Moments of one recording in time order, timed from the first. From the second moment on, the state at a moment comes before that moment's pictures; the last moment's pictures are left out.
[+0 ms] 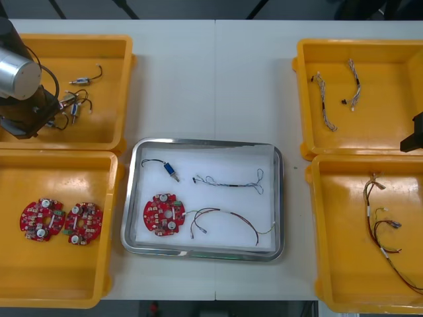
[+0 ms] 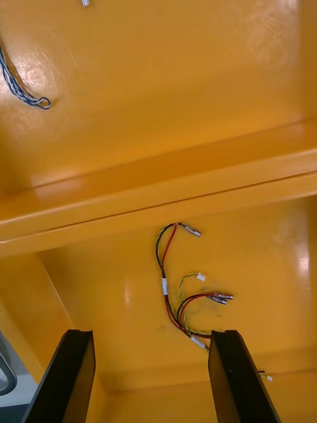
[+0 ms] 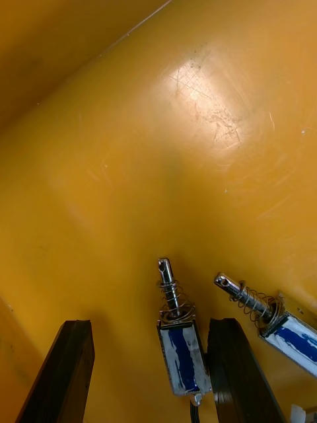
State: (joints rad) right arm -0.42 -0.92 -0.17 -1.93 -1.00 1.91 0.97; left arm -0.92 0.93 -0.68 -1.06 0.81 1.25 -0.22
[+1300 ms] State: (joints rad) right arm -0.28 -0.92 -0.17 -2.08 -1.00 1.89 1.10; left arm -0.92 0.93 -0.70 -1.09 0.81 1.29 -0.25
